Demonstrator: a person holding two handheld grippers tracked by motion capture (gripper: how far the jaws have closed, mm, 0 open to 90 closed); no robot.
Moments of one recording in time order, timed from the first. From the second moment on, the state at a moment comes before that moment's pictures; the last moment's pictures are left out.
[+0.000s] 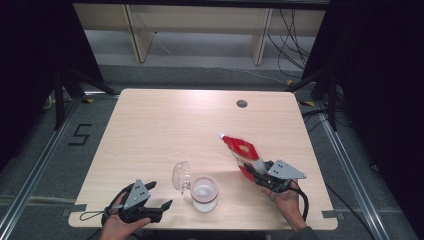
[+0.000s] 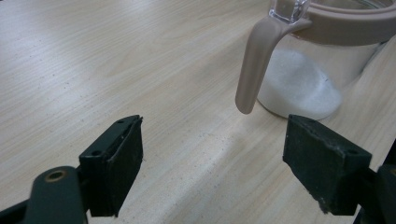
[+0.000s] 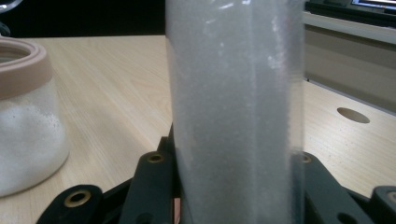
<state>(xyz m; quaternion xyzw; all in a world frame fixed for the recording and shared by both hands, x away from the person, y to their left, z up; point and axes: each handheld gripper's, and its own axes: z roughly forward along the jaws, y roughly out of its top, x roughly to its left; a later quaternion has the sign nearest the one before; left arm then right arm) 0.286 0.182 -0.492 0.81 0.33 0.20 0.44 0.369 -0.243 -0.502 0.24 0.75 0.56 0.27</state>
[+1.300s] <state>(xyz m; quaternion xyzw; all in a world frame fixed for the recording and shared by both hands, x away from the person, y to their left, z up) 0.286 0.182 -0.493 0.81 0.33 0.20 0.45 0.356 -0.266 -0.502 0.35 0.73 0.54 0.23</state>
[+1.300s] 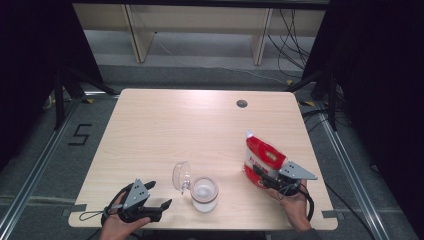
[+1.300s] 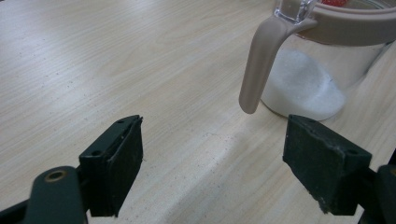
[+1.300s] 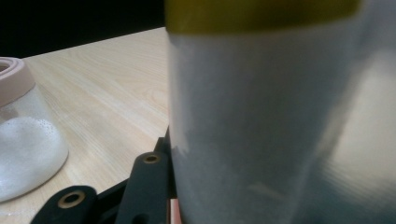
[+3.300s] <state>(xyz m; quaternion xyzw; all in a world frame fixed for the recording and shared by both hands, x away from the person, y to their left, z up) 0.286 0.180 -0.486 0.79 0.36 0.18 0.47 0.282 -0.297 -0.486 0.43 0.75 0.46 0.22</state>
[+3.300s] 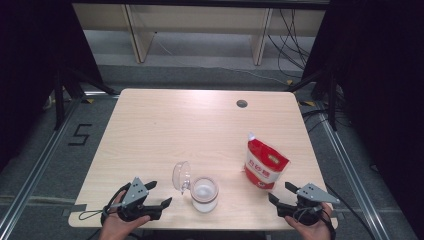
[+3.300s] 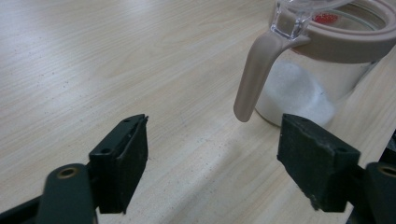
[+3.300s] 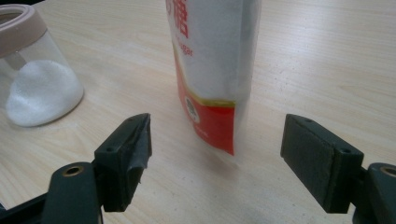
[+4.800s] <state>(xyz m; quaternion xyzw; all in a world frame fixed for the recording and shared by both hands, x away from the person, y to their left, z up) 0.279 0.150 -0.451 0.79 0.29 0.20 0.49 0.282 -0.293 -0.485 0.43 0.75 0.45 0.23</state>
